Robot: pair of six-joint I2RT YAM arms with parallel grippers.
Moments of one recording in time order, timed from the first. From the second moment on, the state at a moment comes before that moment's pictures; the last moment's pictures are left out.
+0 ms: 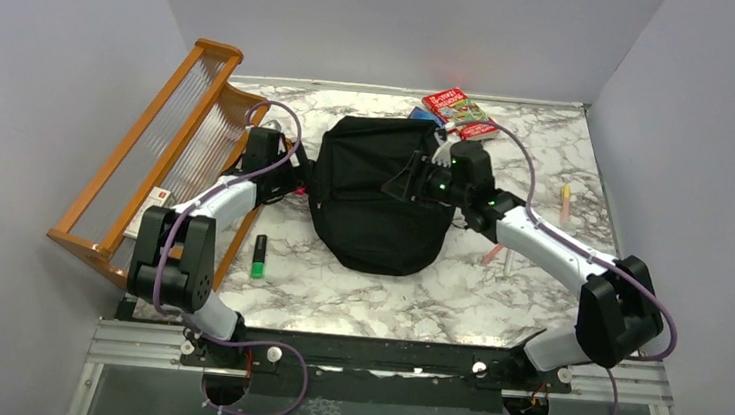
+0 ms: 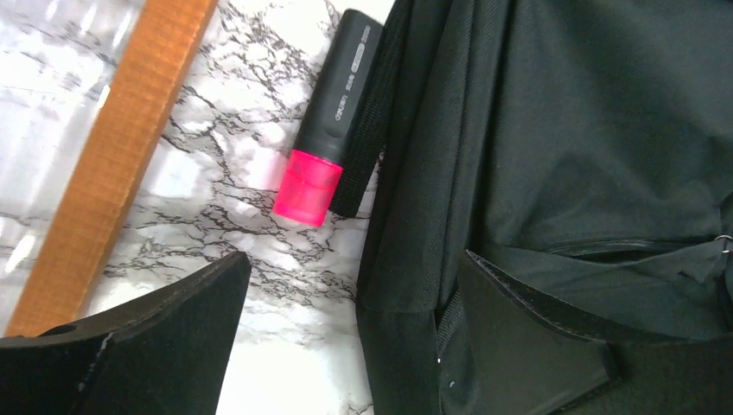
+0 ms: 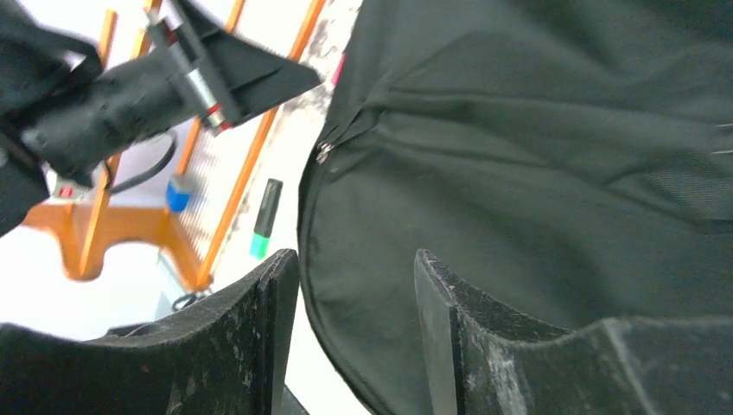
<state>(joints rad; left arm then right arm) -0.14 1.53 0.89 -0.11 0.11 -0.54 0.54 1.45 0.99 0.01 -0.29 0.64</state>
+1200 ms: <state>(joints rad) -0.23 1.77 1.04 -0.02 0.38 -0.54 0.62 1.55 0.87 0.21 -0.36 0.80</state>
